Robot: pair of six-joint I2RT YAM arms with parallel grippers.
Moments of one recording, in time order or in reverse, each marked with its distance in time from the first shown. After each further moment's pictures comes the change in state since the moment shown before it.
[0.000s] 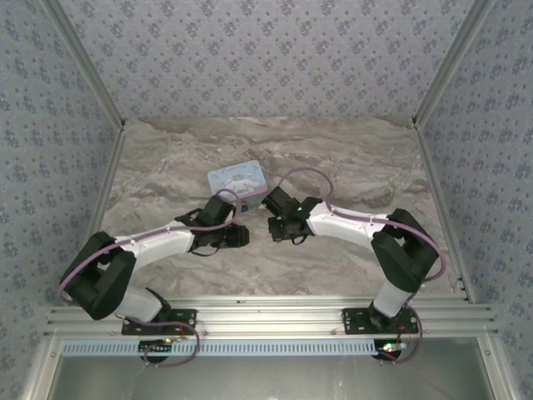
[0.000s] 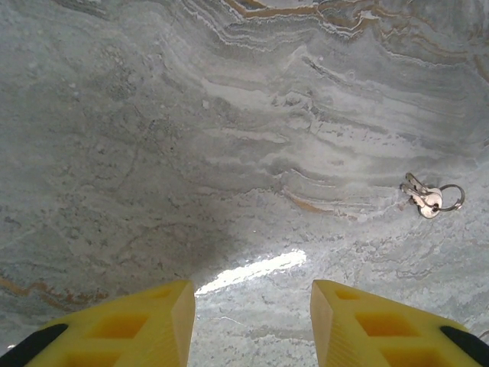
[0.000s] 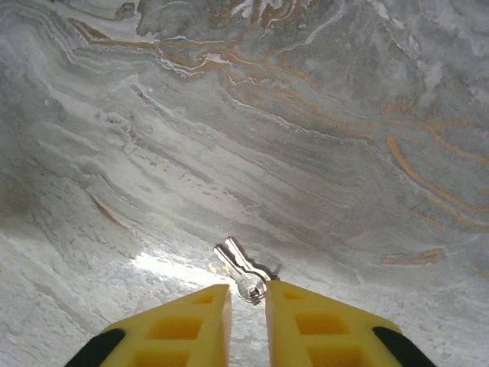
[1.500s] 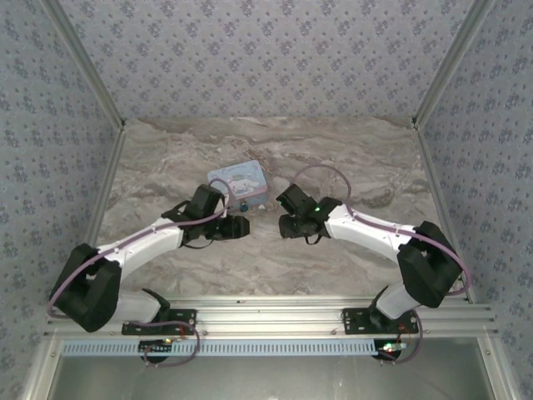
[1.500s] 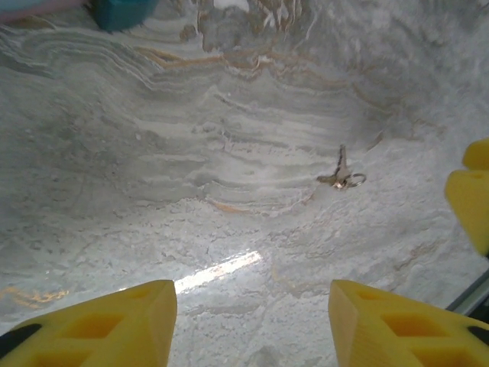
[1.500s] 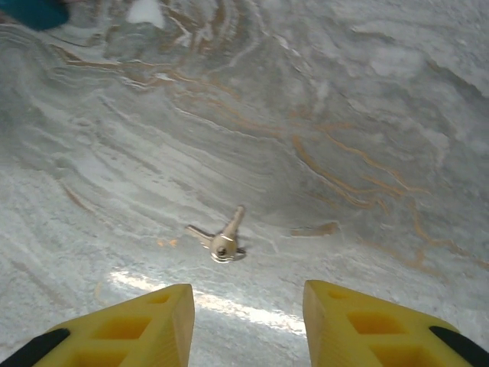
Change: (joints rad) left arm 0.076 -0.072 0.043 -0.038 0.174 0.040; right arm -0.051 -0.161 -0.085 -0.041 0.047 -0.052
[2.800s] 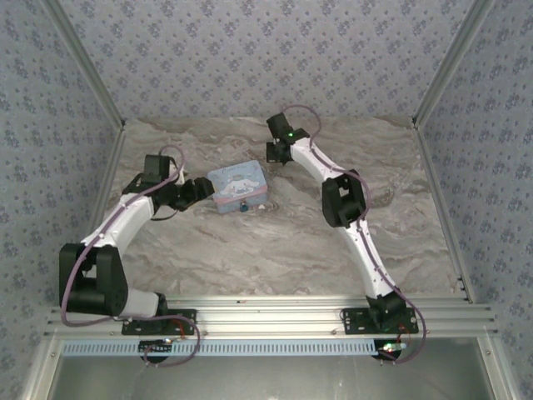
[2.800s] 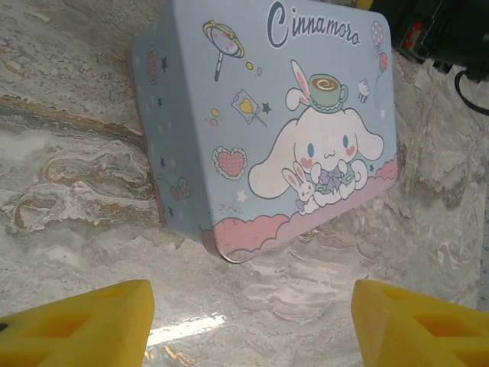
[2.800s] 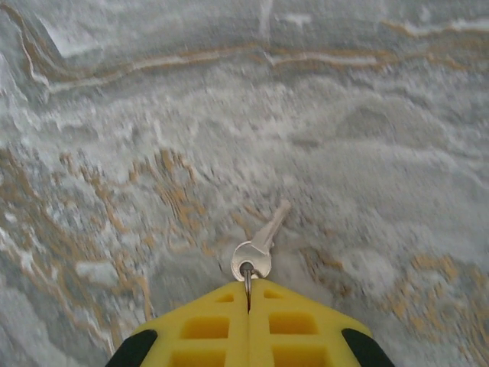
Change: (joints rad) left arm 0.479 0.034 0.216 -0.170 0.169 0.111; right arm -0.333 1.107 1.405 -0.180 -0.031 -0.225
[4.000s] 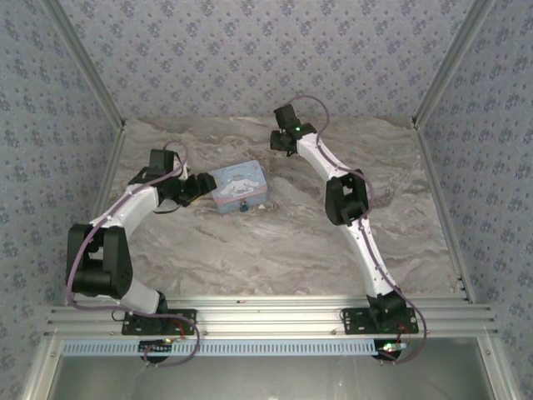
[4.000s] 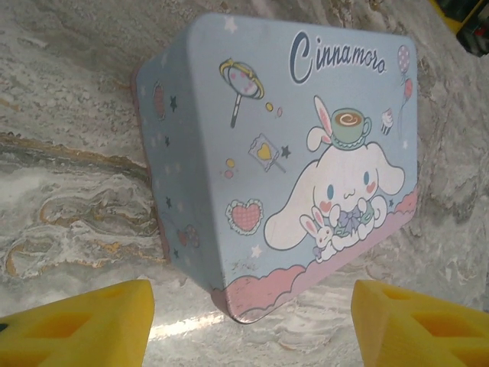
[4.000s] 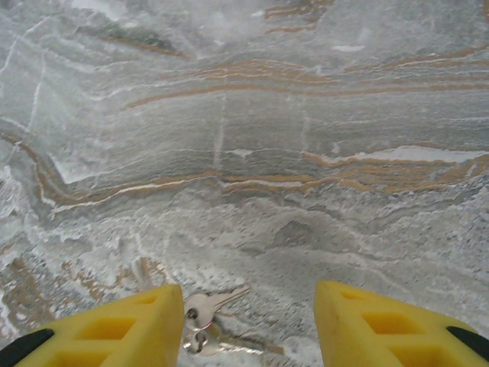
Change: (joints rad) left arm 0.000 0.130 0.061 0.034 -0.003 -0.008; right arm -0.043 0.053 0.134 0.058 0.028 0.011
